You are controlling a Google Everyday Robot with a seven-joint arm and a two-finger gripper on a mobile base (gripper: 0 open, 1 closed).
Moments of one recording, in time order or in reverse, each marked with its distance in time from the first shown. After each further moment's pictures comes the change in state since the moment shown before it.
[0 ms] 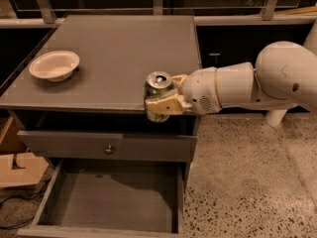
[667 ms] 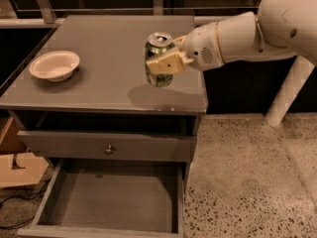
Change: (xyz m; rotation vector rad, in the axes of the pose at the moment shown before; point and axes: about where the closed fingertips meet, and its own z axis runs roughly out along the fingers) arm -0.065 -0.053 -0.015 0.003 0.014 0.005
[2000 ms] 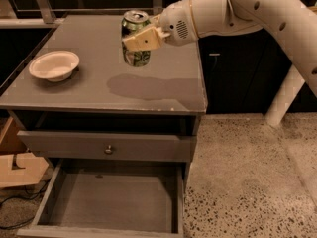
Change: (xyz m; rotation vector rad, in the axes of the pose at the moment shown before) arm -0.060 -0.019 0.044 -0.108 -0.049 -0.028
